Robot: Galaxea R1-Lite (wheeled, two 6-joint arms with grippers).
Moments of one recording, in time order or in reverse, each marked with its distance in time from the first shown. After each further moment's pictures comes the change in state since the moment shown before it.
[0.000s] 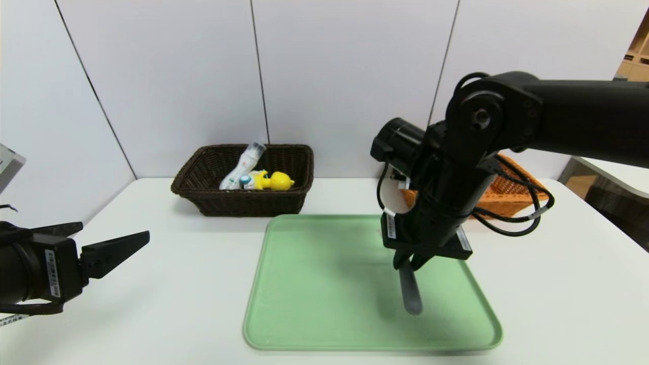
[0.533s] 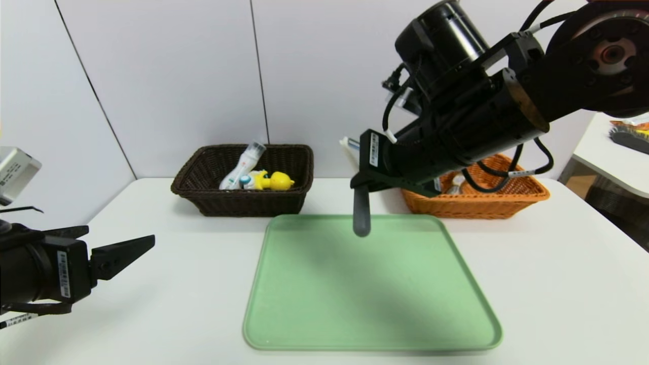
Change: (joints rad) left arm 0.000 0.028 0.005 0.002 0.002 0.006; right arm 0.063 -0.163 -0.003 -0.430 0.017 -0.061
